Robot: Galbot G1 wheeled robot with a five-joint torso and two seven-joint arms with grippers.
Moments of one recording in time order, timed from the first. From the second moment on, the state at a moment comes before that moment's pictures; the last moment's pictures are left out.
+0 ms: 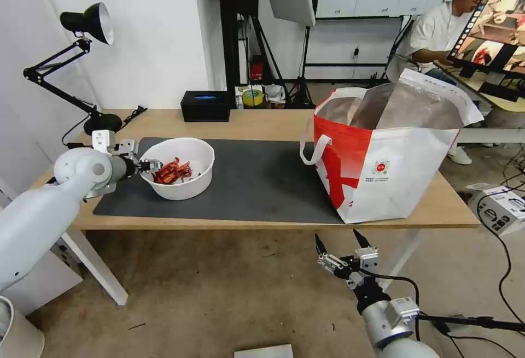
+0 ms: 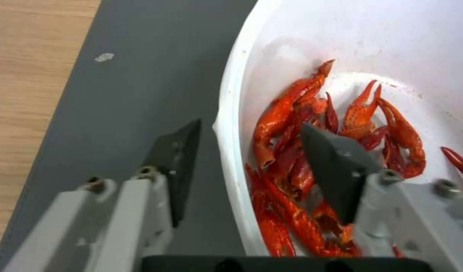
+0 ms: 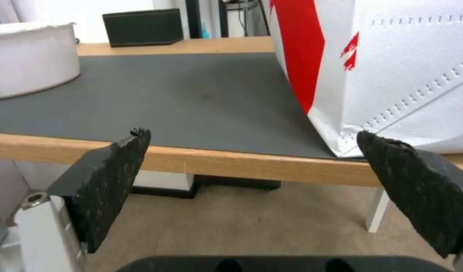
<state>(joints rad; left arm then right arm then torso) 0.43 -0.63 0.06 -1.51 -1.37 0.74 -0.40 -1.62 0.96 0.22 2.14 0.40 0.11 0.34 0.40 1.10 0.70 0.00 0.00</state>
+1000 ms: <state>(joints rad) 0.45 -0.58 -0.01 -1.61 -1.44 0.74 -0.41 -1.62 0.96 0.22 2.14 0.40 0.11 0.34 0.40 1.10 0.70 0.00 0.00</state>
